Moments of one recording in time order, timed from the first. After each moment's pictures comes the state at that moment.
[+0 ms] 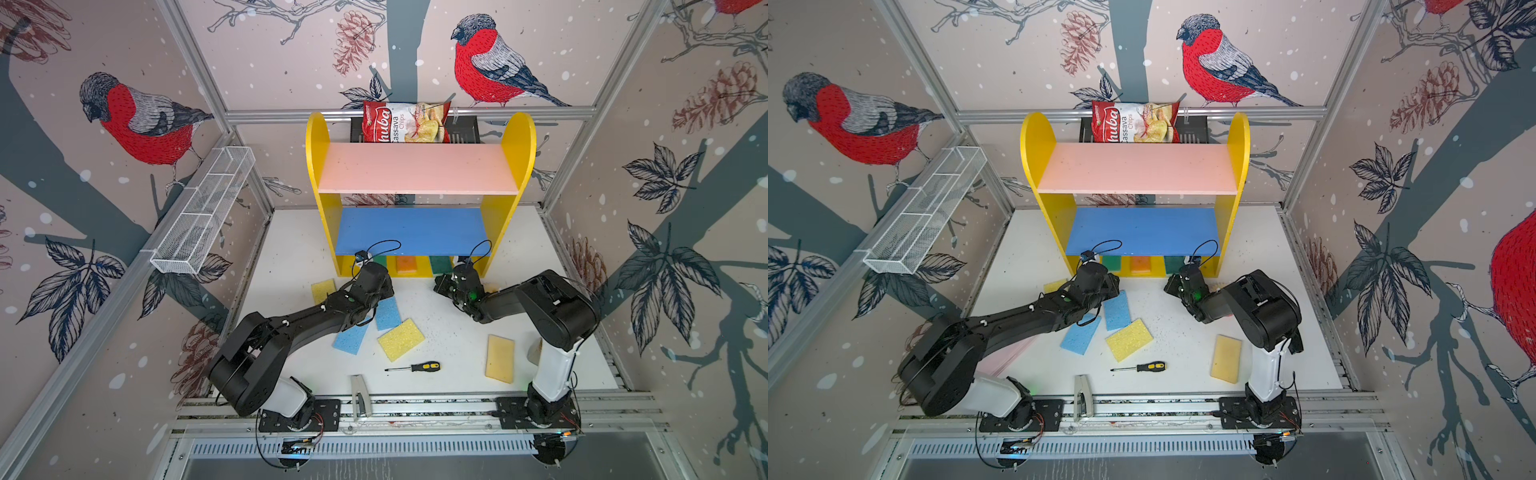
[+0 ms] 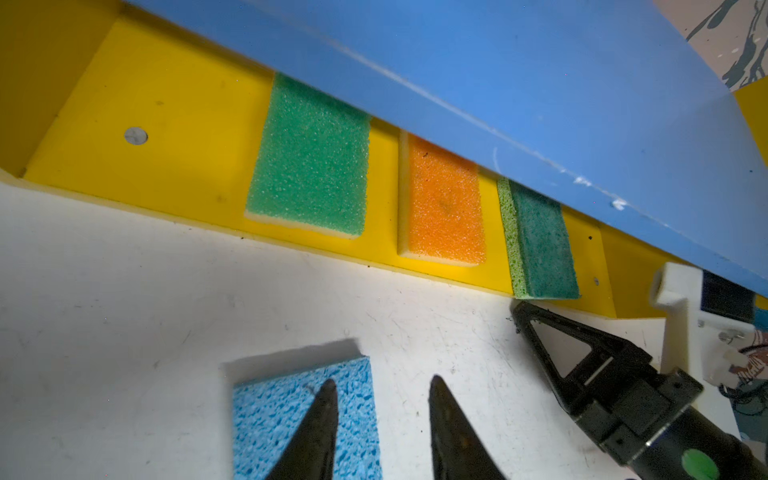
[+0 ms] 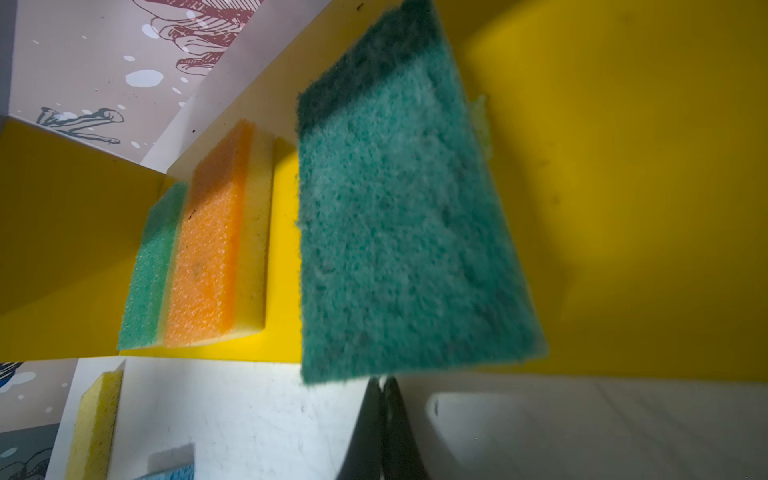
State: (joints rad) left arm -0.66 1.48 0.75 0.04 -0.21 -0.81; right arm 0.57 1.88 0.66 0.64 -0.01 0.78
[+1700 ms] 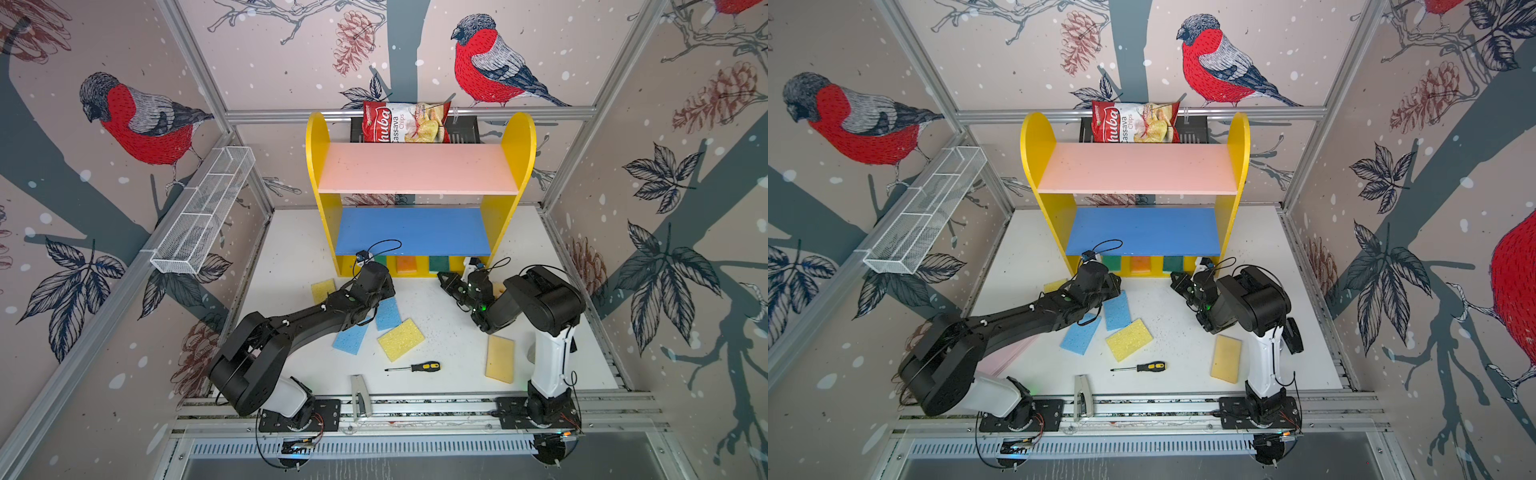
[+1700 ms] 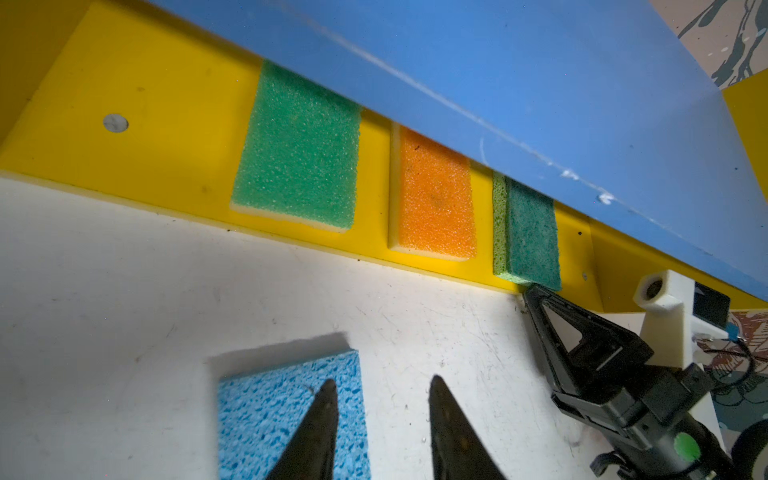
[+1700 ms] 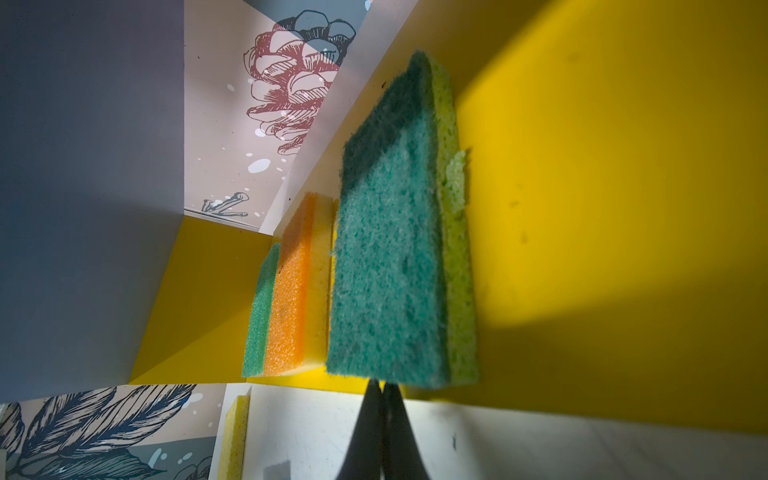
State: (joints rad) left arm -0.66 1.47 0.76 0.03 -0.19 -0.83; right arm 0.49 2.02 0.56 1.11 -0.15 1.00
